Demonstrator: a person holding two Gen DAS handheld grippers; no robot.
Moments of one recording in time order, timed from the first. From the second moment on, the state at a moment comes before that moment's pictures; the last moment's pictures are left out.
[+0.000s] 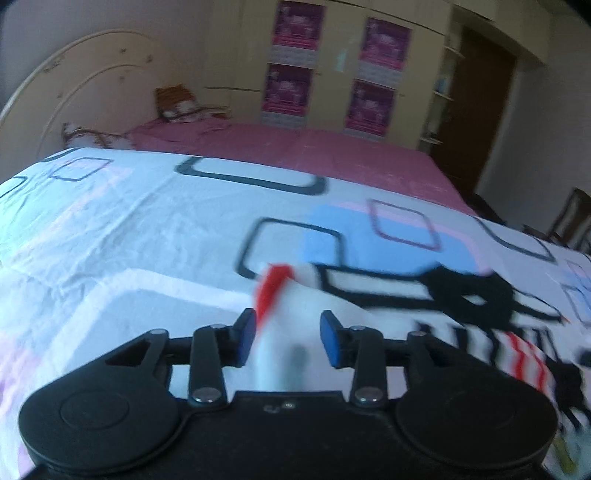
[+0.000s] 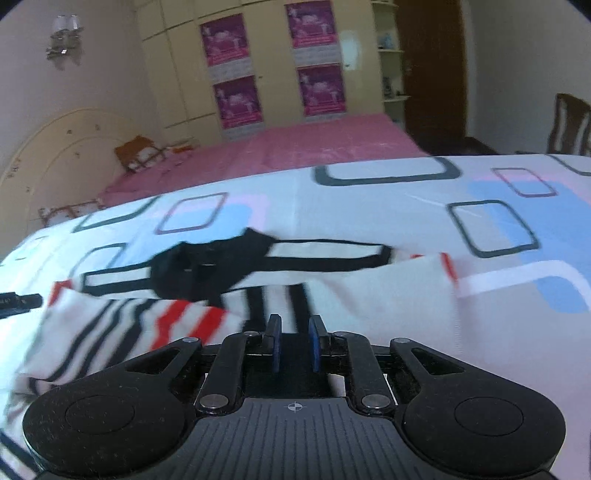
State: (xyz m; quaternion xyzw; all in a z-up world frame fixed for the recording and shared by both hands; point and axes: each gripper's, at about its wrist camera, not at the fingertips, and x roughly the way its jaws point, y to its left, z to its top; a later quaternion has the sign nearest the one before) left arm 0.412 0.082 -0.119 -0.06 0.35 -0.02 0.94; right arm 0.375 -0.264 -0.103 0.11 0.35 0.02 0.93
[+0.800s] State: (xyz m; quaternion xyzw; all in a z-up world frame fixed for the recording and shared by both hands) left arm 0.369 0.030 -0.155 -0.01 0.41 -0.05 0.91; right arm 0.373 -0.232 -0.139 0.00 0.39 0.03 0.92
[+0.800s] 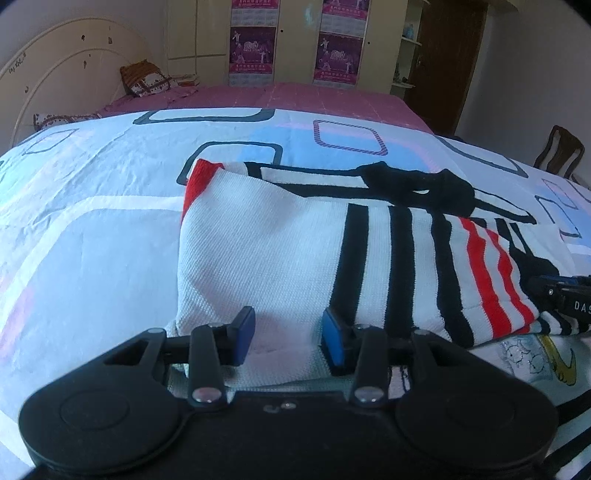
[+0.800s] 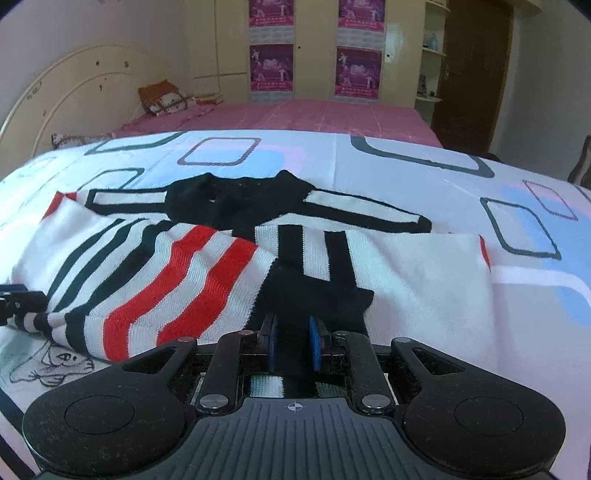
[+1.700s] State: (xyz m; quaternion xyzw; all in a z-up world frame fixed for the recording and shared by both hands) left arm 0.348 0.002 -0.129 0.02 0.41 0.00 0.91; right arm 0.330 -0.260 -0.112 0.04 0.39 0.10 0.92
